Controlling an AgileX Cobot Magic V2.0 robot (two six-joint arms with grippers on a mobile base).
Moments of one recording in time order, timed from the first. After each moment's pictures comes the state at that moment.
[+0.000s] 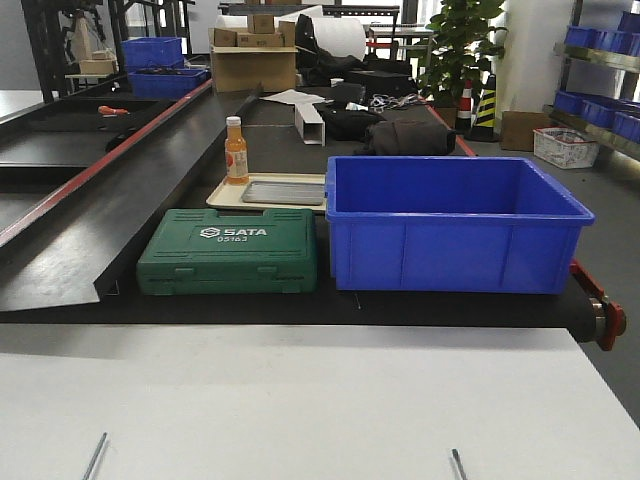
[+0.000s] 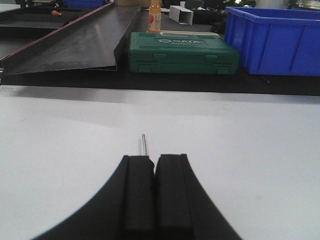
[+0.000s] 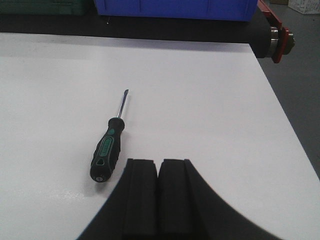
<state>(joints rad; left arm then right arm) -0.04 -0.01 0.02 -0.07 0.21 -0.03 0.07 -0.01 0.03 -0.03 0.38 0.03</state>
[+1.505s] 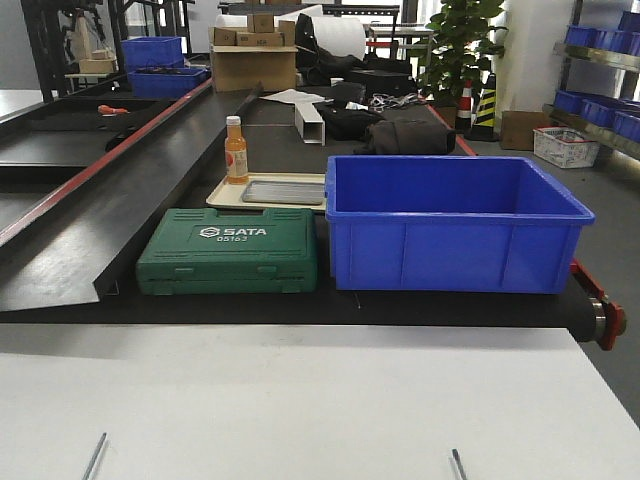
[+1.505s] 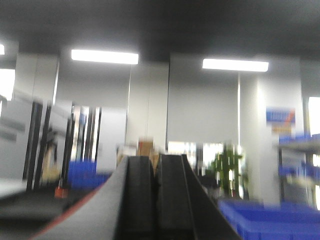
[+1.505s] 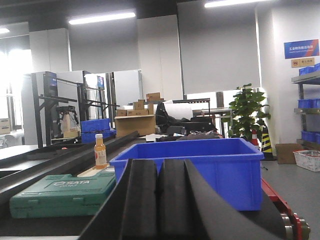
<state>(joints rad) -0.04 0.02 -0.27 -0.07 -0.22 -0.02 0.07 0.06 -0.19 0.00 -0.08 0.09</state>
